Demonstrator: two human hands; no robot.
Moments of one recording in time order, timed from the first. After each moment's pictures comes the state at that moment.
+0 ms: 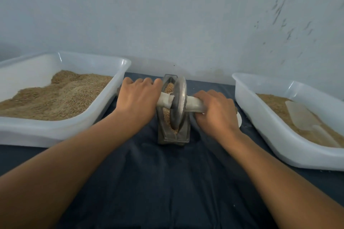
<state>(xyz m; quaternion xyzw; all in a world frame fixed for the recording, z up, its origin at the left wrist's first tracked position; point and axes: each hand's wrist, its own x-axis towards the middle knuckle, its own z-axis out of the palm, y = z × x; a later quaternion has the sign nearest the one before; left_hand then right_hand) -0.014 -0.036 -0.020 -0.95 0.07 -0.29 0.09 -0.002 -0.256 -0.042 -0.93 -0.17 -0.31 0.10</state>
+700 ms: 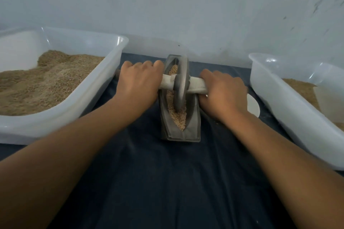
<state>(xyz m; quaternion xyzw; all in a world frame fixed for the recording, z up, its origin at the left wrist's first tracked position) 0.040 -0.033 -0.048 -0.95 0.06 -0.29 0.07 0.051 -0.249 -0.058 -0.93 -0.16 -0.33 -0.01</state>
